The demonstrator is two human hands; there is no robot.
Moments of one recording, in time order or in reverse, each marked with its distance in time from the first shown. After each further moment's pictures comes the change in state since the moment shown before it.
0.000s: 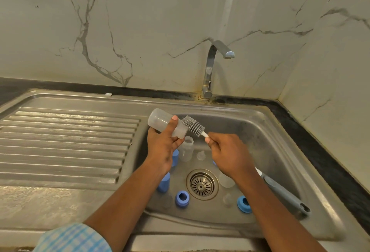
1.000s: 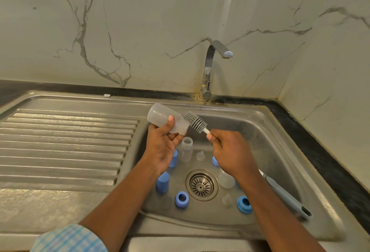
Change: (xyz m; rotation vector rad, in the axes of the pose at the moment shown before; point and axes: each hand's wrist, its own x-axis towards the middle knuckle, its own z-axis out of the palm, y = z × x) left_hand 0.001 0.009 -0.003 -0.144 -0.197 -0.026; right_hand 0.003 0.002 -0.005 0.083 0.058 -0.028
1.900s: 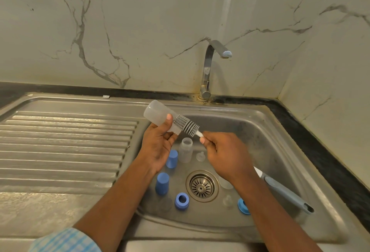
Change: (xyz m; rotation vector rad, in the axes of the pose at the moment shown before) left_hand 0.000 0.009 0.002 0.038 -0.017 -0.038; right_hand -0.005 -0.012 0.001 -0.089 -0.020 -0.081
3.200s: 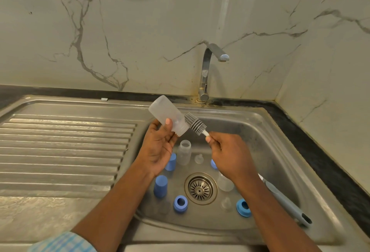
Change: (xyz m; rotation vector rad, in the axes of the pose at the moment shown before) left_hand 0.003 -0.004 -0.005 -0.048 -0.084 0.004; right_hand 0.002 0.010 -0.003 0.092 0.040 0.116
